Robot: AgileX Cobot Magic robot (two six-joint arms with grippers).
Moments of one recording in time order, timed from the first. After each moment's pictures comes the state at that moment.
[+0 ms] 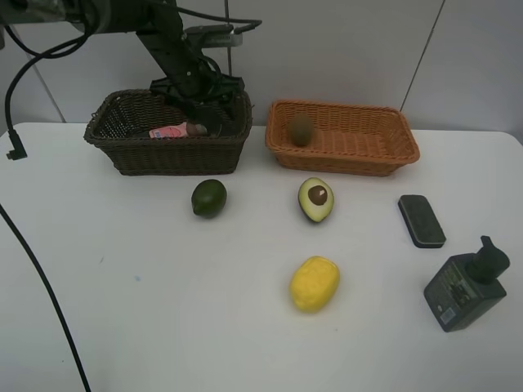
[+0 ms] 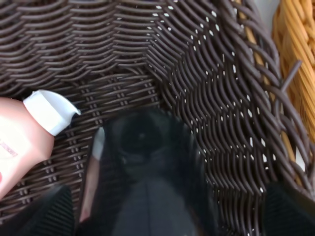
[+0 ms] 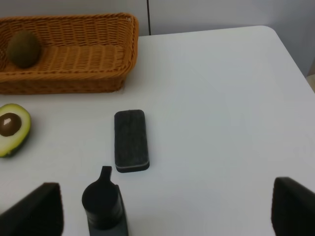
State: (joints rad) left arm -0.36 2.32 -1.97 -0.14 0.75 -0.06; right arm 0.03 0.00 -0.50 -0.15 1.06 0.11
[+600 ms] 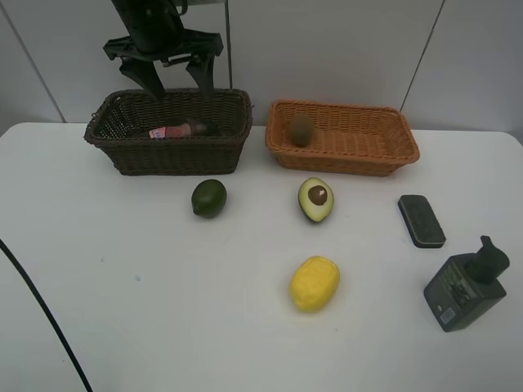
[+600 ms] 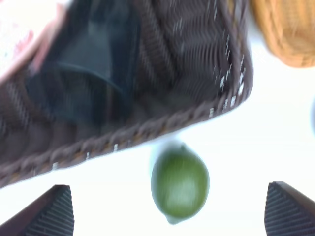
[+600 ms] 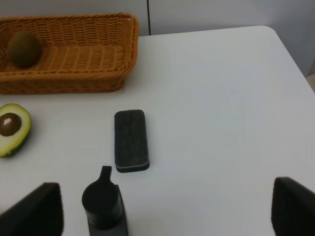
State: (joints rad) left arm -0.36 2.10 -1.95 -0.12 1.20 -0.10; right arm 0.03 0.00 -0.50 -0.15 1.06 0.11
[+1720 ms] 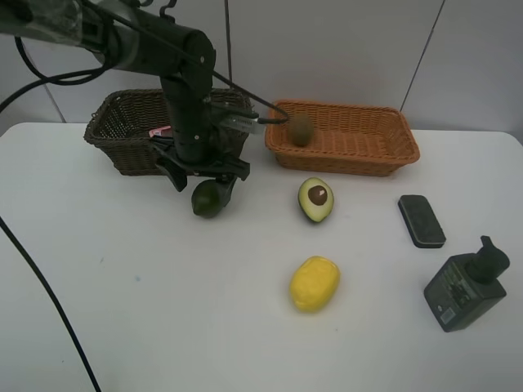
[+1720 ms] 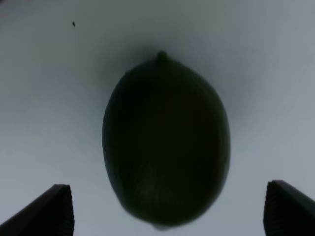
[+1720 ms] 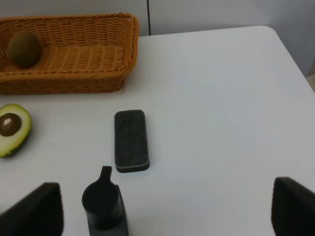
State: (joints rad) left arm -0.54 2.22 -1.62 0.01 0.95 -0.12; right arm 0.03 0.00 -0.50 -0.15 1.06 0.11
